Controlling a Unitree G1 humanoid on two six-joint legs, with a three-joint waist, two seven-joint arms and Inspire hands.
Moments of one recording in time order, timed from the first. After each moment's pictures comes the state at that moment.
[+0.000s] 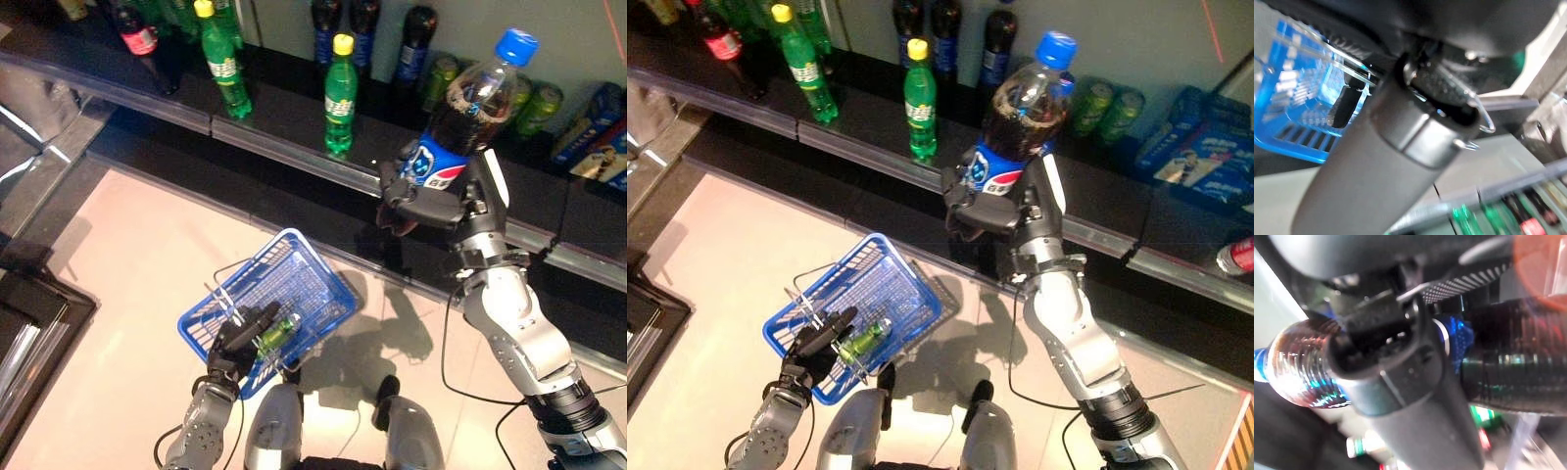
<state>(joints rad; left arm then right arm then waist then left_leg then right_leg) 0.10 0.25 -0.09 0.21 -1.06 -0.02 -0.03 -0.33 -0.59 0.27 -0.35 0.46 0.06 -0.32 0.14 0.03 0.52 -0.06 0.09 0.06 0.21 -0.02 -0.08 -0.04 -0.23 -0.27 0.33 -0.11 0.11</state>
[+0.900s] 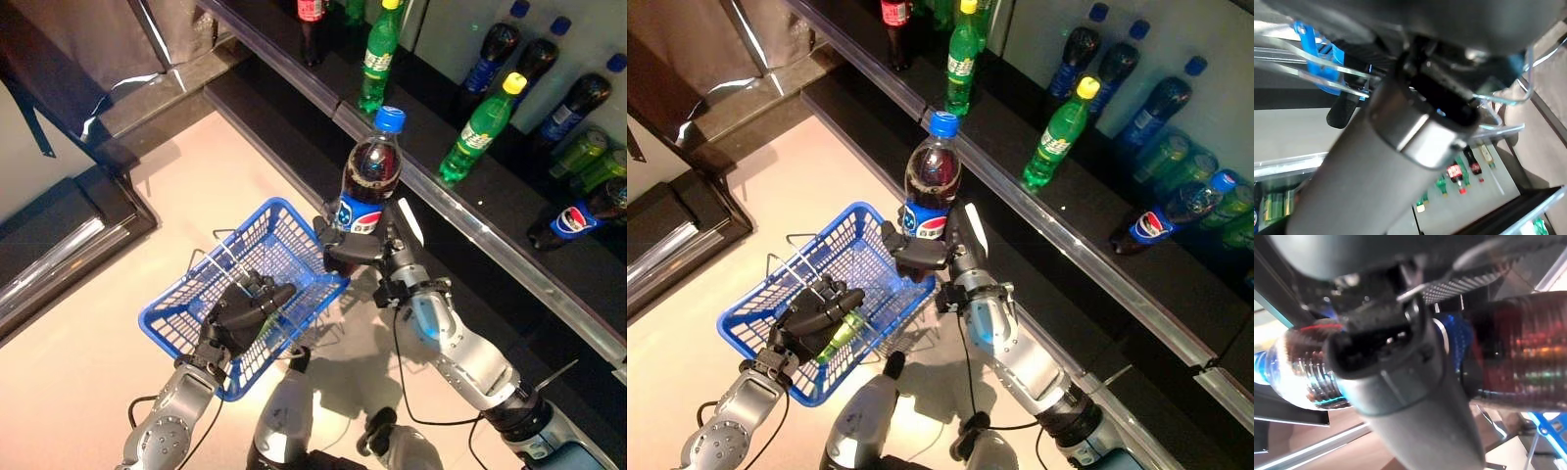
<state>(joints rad) 0.16 0.47 -0.11 -0.14 -1.17 0.11 -0.14 -0.39 -0.47 0.56 -0.28 0.50 0.17 -0.55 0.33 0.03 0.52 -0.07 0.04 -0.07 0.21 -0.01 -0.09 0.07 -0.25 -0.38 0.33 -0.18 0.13</state>
